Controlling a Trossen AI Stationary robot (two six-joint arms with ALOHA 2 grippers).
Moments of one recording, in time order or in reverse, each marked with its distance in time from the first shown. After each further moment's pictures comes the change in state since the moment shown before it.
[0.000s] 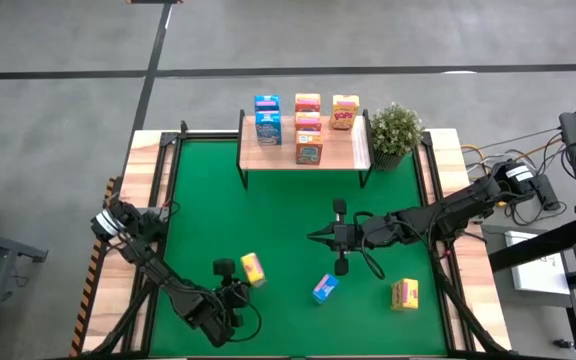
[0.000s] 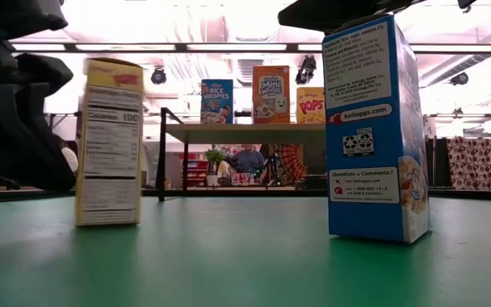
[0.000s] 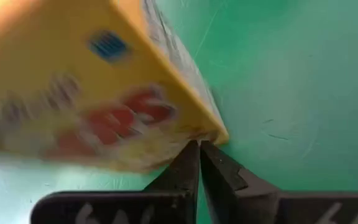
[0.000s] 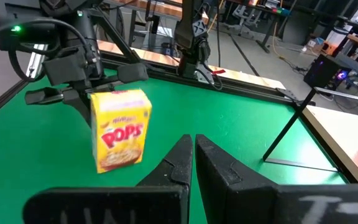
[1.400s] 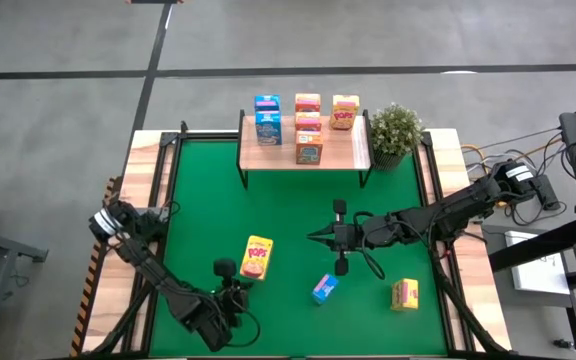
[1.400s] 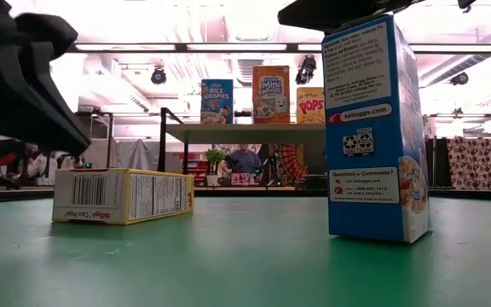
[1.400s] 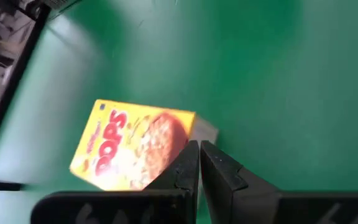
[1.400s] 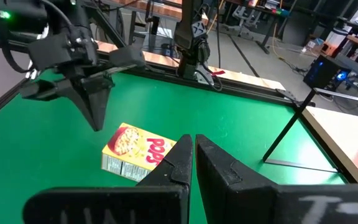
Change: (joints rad) left arm -0.017 -0.013 0.045 -0.050 -0.114 0.121; right arm 0.000 0.000 0.000 0.004 0.000 0.000
